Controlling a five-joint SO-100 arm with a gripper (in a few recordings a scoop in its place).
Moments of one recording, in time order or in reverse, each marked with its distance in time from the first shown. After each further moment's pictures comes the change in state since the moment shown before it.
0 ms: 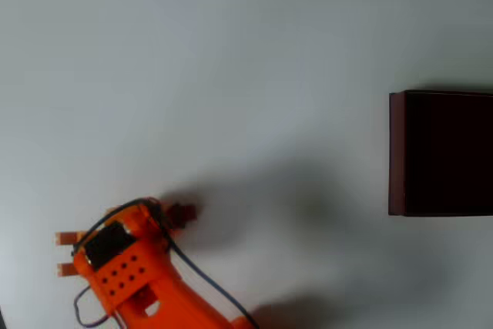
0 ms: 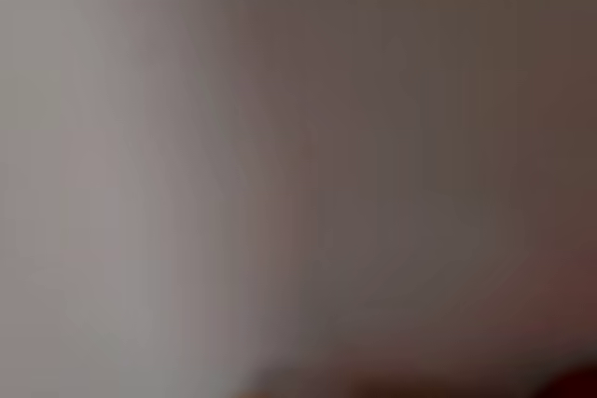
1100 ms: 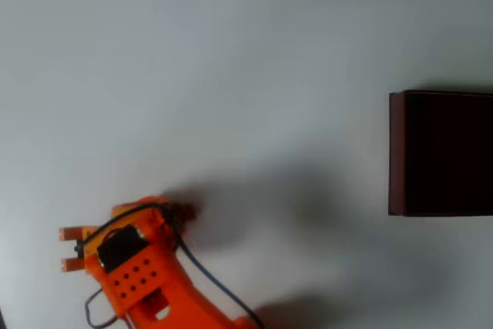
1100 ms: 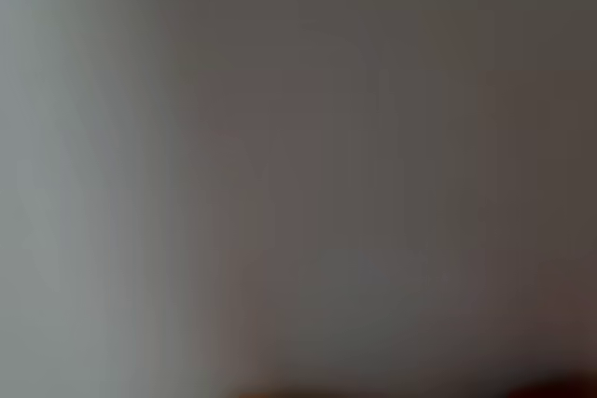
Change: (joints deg) arm 2.0 2.1 5.6 -6.5 -1.2
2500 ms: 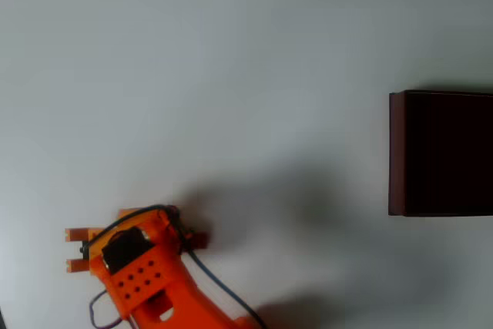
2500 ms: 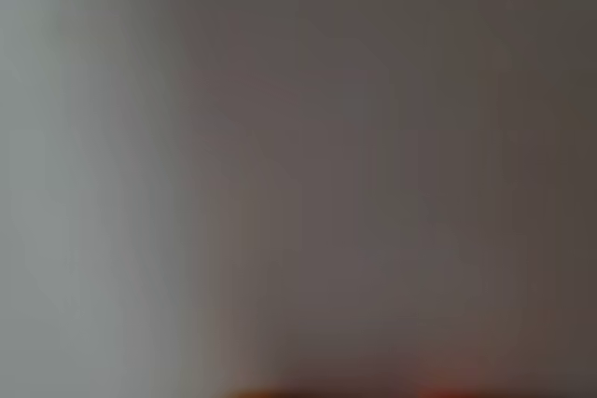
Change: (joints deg) arm 0.4 0.8 1.2 0.0 1.2
